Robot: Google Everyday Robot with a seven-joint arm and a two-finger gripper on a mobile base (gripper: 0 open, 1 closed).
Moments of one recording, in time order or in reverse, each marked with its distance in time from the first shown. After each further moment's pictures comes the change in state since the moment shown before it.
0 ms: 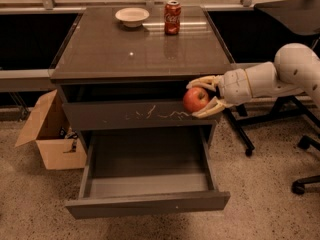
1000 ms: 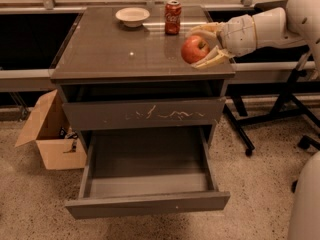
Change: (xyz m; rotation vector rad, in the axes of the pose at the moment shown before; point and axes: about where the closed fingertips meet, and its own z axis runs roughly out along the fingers) arm -0.070 -0.118 -0.044 0.098 -0.044 -0.153
